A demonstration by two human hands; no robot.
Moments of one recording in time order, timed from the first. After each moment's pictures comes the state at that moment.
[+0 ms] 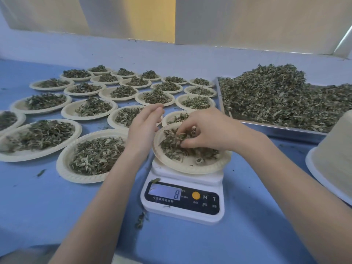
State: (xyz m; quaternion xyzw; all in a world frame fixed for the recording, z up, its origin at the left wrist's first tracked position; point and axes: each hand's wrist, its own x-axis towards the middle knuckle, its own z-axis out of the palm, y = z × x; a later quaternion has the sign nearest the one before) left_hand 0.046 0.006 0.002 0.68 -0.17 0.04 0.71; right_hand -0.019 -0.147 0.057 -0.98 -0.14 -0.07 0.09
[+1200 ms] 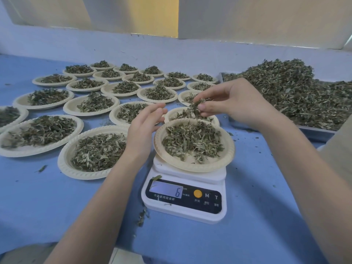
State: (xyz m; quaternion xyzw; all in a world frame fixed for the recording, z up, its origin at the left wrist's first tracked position) left_hand 0.044 0.012 -0.010 0.65 -0.20 0.02 0.73; right_hand -0.025 -0.172 0.081 -0.87 -0.07 -0.13 0.47
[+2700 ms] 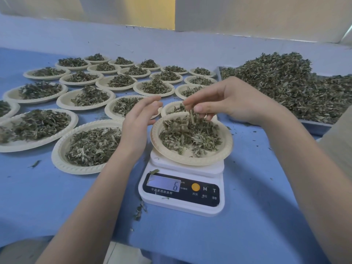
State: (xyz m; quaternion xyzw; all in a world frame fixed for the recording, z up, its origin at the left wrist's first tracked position) left_hand 0.042 0.014 -0.009 0.67 -0.21 0.03 0.72; right_hand -0.027 -0.176 0.077 -0.90 -0.14 -0.05 0.41
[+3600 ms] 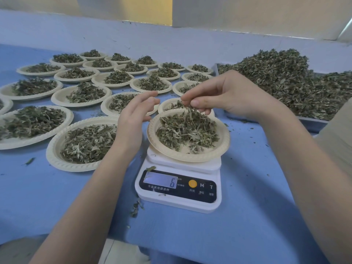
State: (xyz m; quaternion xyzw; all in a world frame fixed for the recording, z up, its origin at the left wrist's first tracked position) left_hand 0.039 0.016 -0.009 0.67 -0.22 0.04 0.71; right_hand -0.025 -0.178 0.074 -0.89 -0.15 -0.07 0.43
